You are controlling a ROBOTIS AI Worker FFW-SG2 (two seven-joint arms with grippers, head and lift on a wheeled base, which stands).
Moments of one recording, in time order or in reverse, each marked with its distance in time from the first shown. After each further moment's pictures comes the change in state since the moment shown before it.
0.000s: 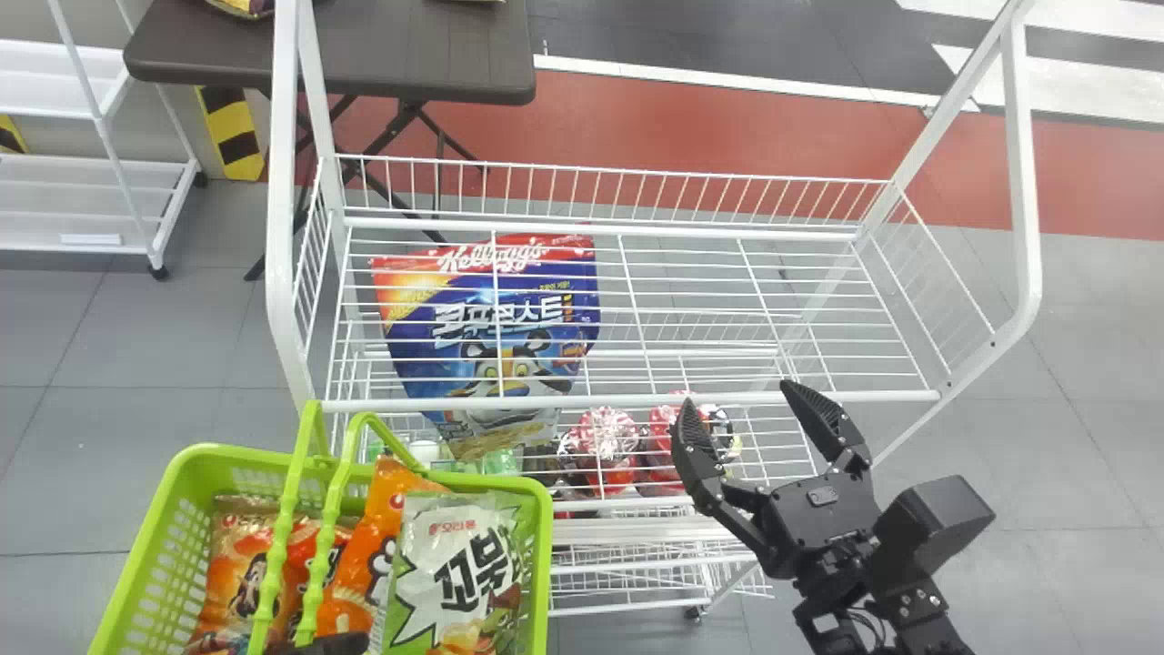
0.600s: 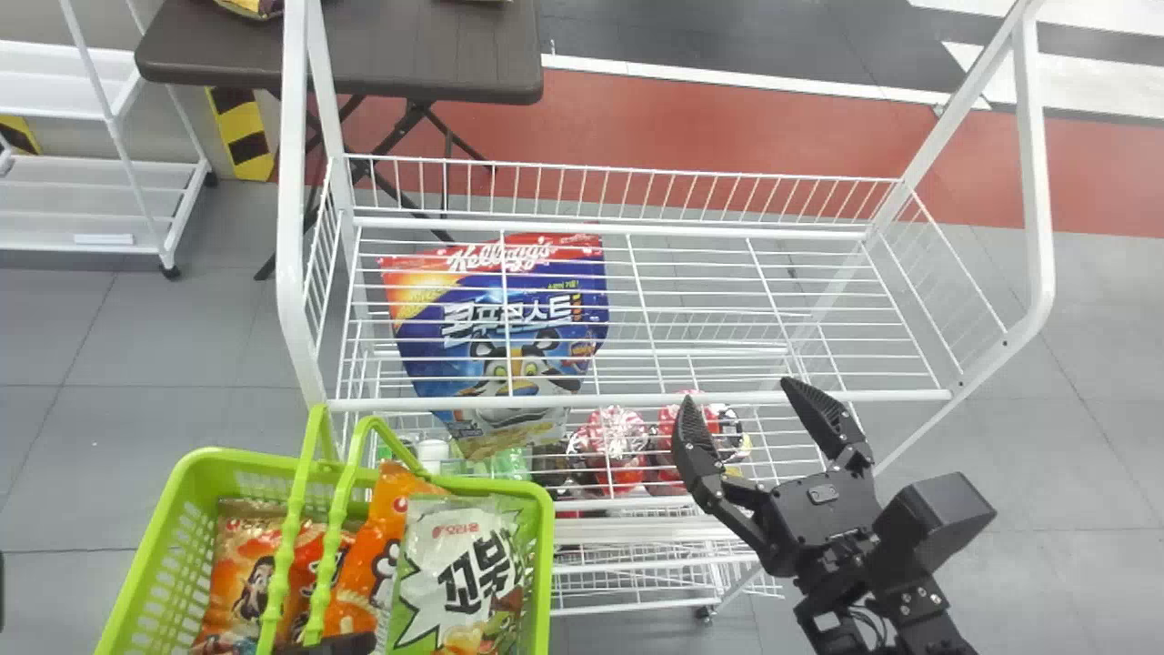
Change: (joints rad) left arm -0.002 0.003 0.005 0.012 0.001 0.003 -0.001; right arm -0.003 0.000 0.017 -0.001 0.006 0.003 -0.014
